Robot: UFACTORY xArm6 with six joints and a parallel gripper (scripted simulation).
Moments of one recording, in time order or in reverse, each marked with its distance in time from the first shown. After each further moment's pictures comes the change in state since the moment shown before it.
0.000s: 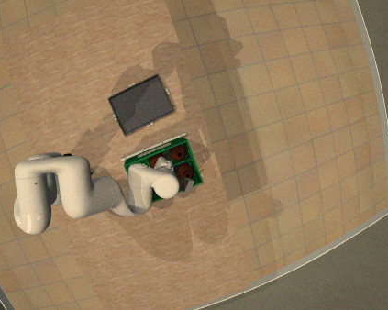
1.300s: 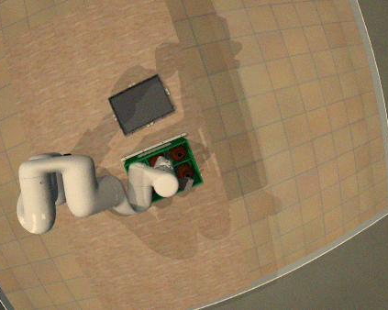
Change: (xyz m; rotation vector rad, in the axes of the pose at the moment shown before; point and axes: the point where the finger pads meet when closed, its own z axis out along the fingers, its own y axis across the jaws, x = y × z) arm 0.000 0.000 0.014 0.000 0.000 0.000
